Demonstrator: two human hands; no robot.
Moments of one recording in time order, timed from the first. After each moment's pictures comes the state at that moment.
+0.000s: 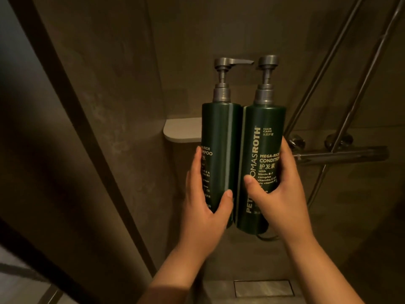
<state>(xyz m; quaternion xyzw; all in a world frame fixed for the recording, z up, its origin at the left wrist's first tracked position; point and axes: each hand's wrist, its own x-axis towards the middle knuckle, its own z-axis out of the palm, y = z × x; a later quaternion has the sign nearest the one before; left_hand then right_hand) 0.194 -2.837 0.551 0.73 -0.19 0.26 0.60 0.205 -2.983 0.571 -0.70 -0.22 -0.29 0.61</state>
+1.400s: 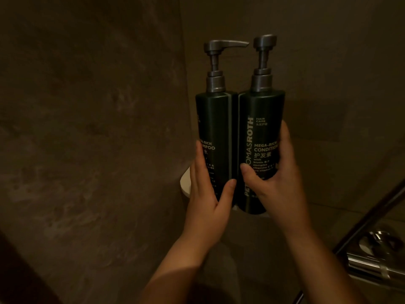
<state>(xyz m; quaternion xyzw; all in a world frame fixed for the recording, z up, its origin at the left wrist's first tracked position) 0.347 -2.849 0.598 0.79 -0.08 0.42 0.45 0.409 -2.972 0.628 -0.64 -0.38 -0.22 0.63</state>
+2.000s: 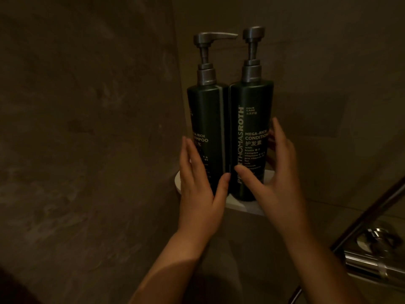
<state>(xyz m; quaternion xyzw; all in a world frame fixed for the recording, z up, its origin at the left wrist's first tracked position) 0.363 -2.848 0.593 0.82 -0.03 0.46 0.33 0.412 -2.981 0.616 -0.71 -0.32 -0.27 0.57</state>
